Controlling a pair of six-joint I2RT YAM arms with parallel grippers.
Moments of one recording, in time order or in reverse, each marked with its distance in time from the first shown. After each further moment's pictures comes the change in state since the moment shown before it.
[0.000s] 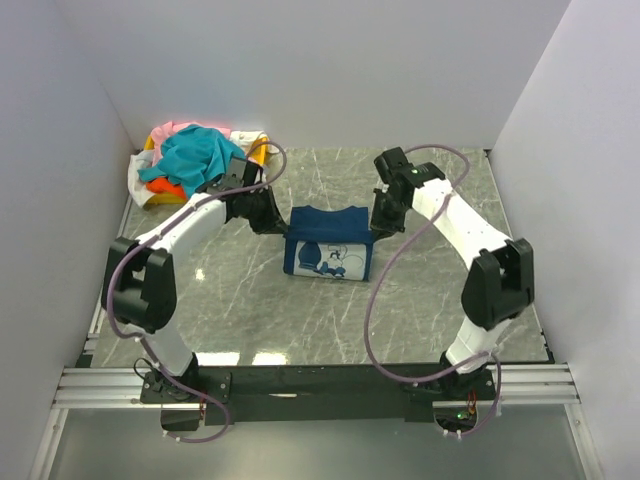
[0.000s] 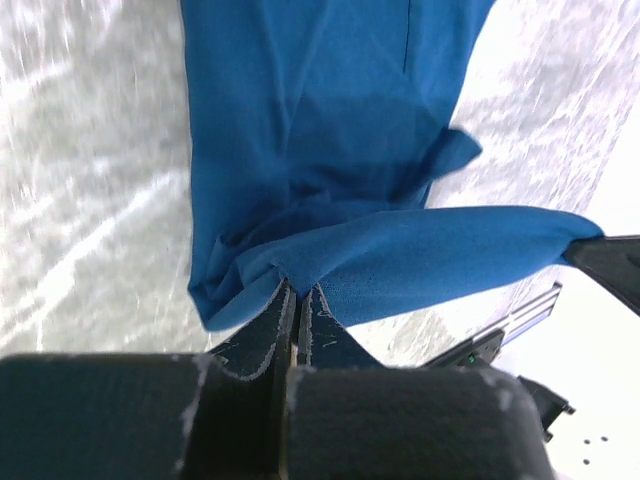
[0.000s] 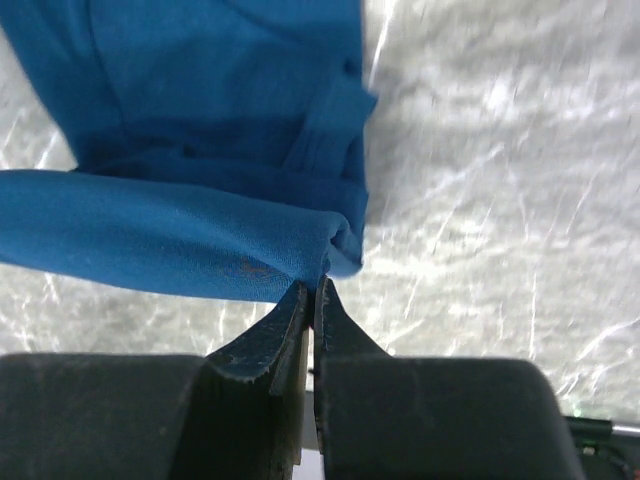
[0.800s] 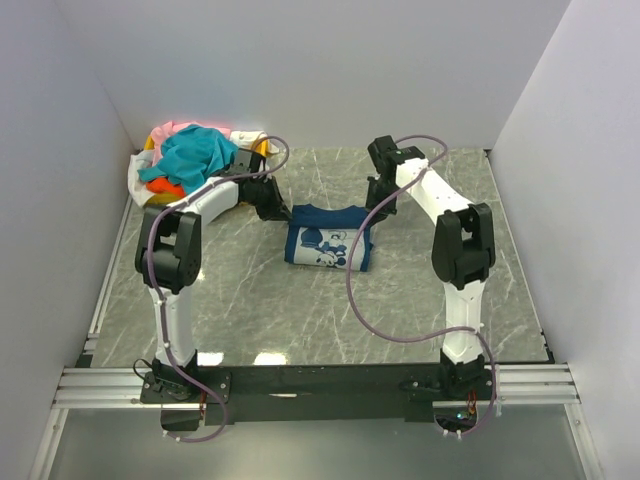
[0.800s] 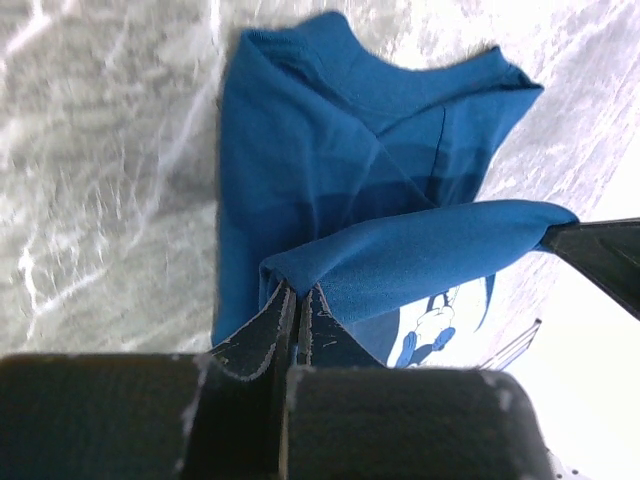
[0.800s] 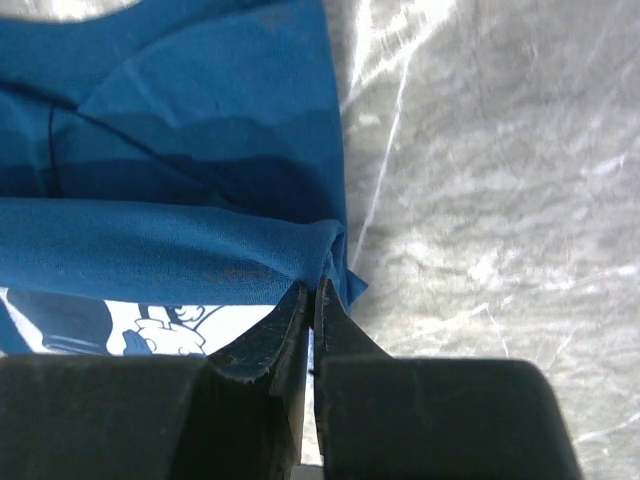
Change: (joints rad) left arm 0.074 0.352 0.237 0.084 0.093 0.009; right arm -0.077 0.395 0.320 -0.001 0.000 -0.093
